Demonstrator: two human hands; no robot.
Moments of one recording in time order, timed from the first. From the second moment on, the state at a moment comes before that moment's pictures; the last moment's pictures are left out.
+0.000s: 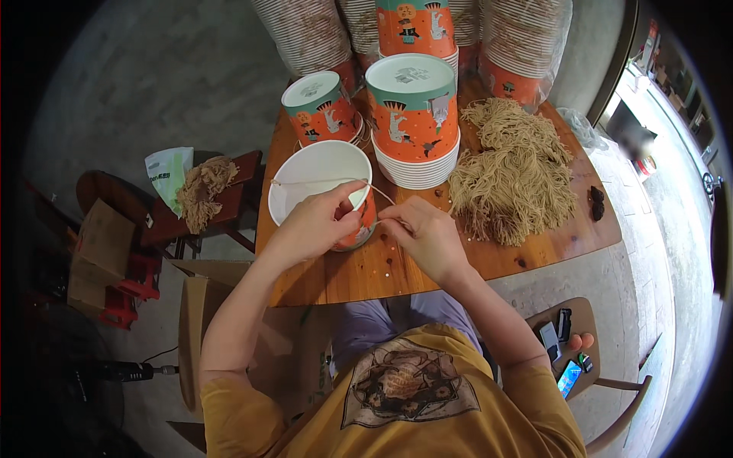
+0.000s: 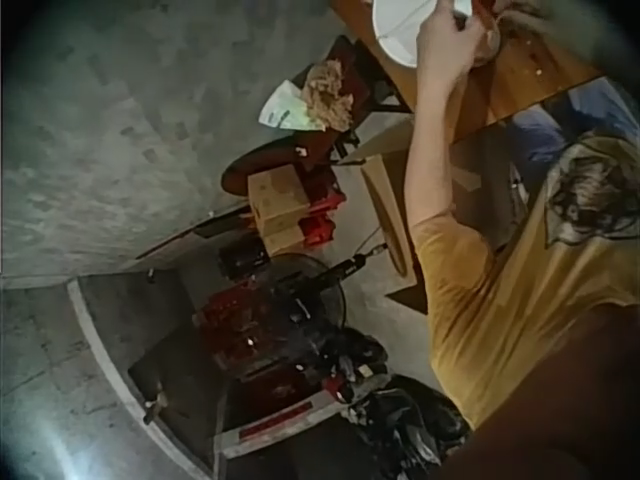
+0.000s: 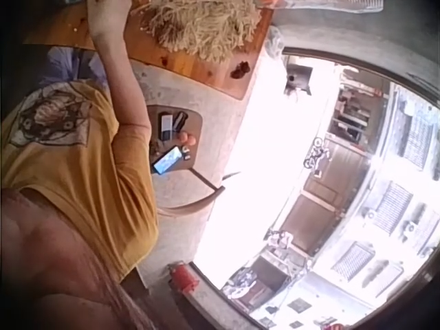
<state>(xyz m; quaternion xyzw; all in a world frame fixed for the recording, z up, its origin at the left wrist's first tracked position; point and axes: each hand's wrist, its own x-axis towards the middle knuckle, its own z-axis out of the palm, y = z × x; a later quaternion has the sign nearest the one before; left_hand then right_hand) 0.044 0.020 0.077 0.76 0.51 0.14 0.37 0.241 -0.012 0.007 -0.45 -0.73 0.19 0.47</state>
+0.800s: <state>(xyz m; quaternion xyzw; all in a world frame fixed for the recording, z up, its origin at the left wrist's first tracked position) 0.029 0.013 0.076 0.67 0.50 0.18 0.52 0.207 -0.003 0.001 -0.51 -0.65 0.26 0.51</state>
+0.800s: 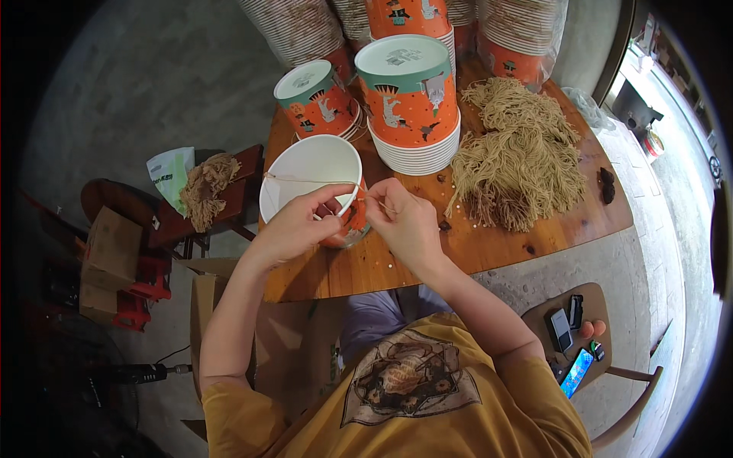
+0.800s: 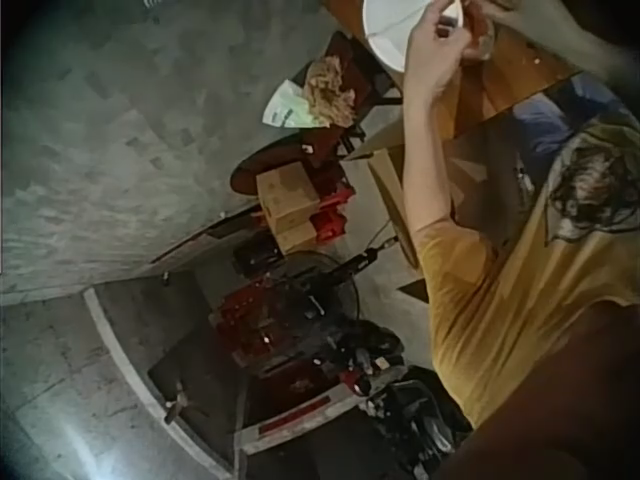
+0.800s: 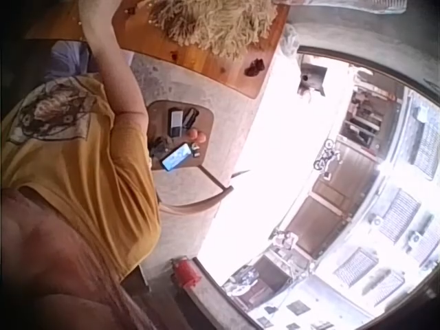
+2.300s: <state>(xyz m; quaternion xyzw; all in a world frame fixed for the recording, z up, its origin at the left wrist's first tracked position) 0.052 0.043 0.059 0.61 0.41 0.35 0.59 0.247 0.050 0.060 -0.27 -0.80 0.33 0.42</state>
